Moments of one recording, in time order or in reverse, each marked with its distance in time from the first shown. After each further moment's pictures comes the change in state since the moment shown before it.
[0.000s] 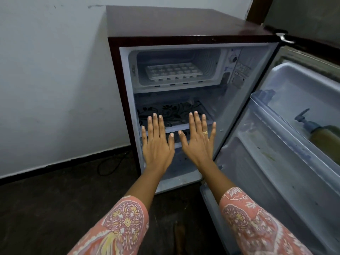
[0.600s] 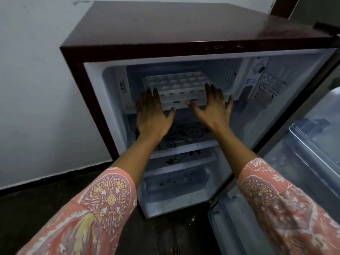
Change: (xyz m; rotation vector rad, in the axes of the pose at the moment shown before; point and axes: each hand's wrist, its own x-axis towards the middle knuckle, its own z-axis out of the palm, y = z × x) left_hand 0.199 -0.004 0.036 -0.050 -0.125 -0.068; right_hand 0.211 0.038 0.045 0.175 -0.099 0.064
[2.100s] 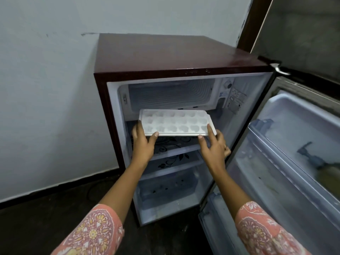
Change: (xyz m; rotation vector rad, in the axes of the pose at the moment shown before) left_hand -0.097 -0.008 -0.038 -0.792 -0.038 -0.133; right_hand -0.136 0.016 -0.039 0.370 0.102 0.258
